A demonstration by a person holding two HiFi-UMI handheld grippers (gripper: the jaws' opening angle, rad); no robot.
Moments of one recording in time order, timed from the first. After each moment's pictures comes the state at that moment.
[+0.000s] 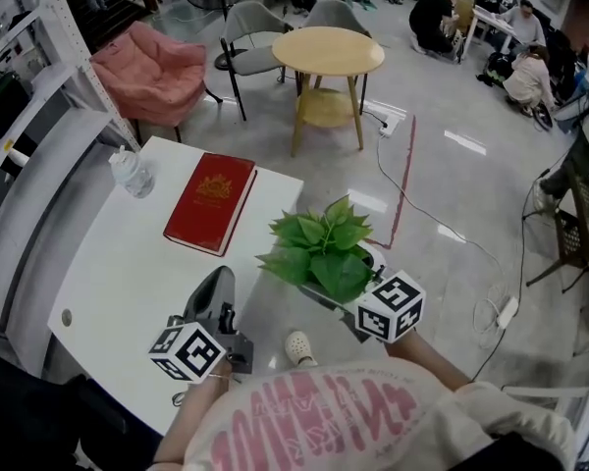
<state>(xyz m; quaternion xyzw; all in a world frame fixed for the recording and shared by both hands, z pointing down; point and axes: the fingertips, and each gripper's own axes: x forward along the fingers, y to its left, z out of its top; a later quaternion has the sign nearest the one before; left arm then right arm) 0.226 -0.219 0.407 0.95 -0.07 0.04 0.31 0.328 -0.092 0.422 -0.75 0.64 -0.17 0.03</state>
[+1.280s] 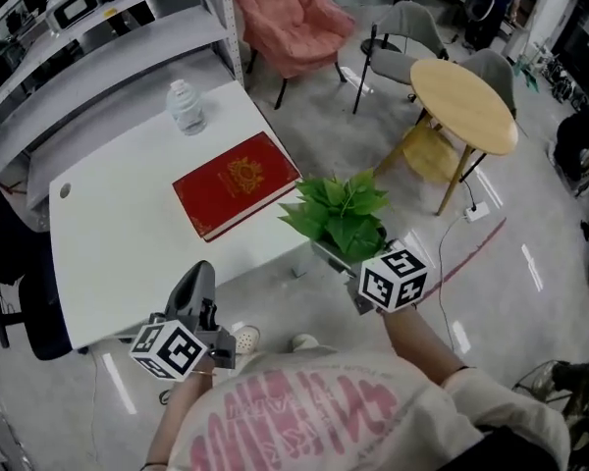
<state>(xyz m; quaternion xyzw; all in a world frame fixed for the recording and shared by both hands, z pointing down) 0.274 -0.224 0.443 0.86 -0.40 -0.06 0.32 0.519 -0.216 0.466 -0.58 0.79 -0.19 -0.03</state>
